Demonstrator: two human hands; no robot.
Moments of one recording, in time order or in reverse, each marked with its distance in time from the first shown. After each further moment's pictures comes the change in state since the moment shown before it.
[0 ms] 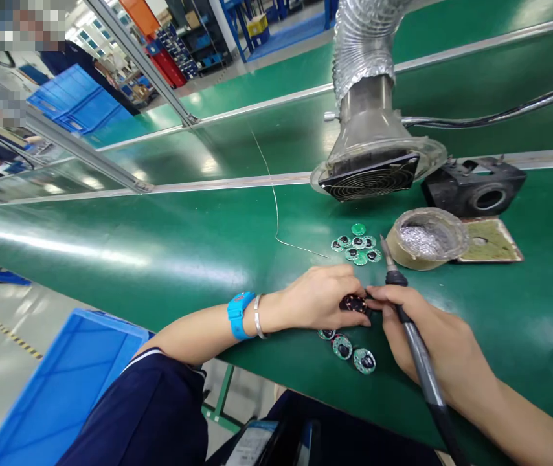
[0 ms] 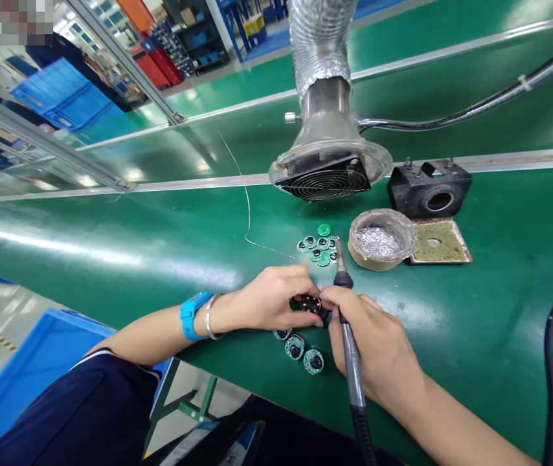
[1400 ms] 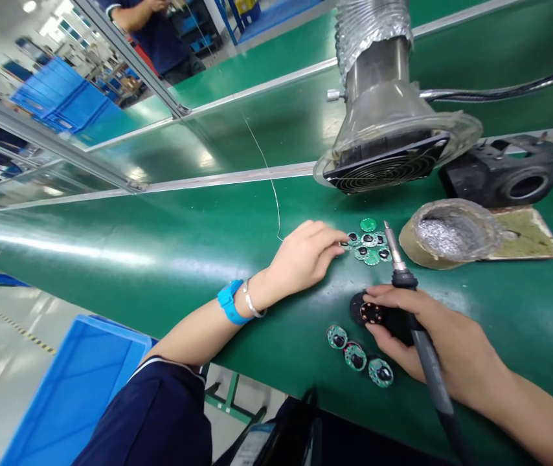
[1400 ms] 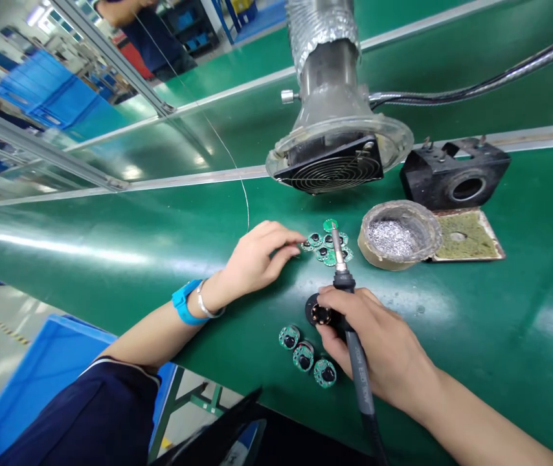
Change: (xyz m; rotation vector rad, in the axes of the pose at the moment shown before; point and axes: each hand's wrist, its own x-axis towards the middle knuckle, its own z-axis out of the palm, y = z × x) left_hand 0.000 -0.051 -0.022 0.158 0.375 -0.025; right_hand -0.001 0.011 0.014 0.128 -0.095 -0.007
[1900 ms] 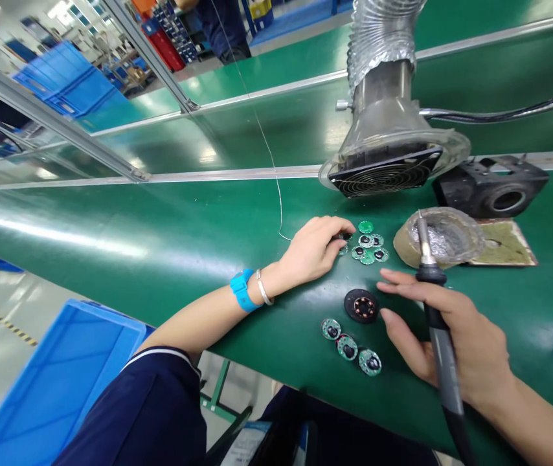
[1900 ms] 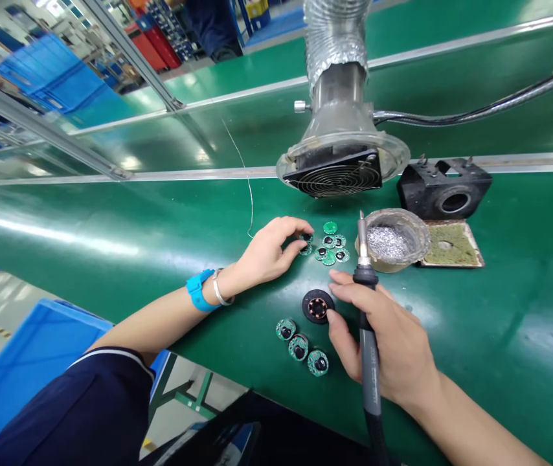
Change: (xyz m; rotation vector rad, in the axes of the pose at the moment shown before) left_hand 0.011 0.007 0.010 -0.188 0.008 -0.151; right_hand 0.004 -0.010 -0.016 -0.090 0.176 -0.004
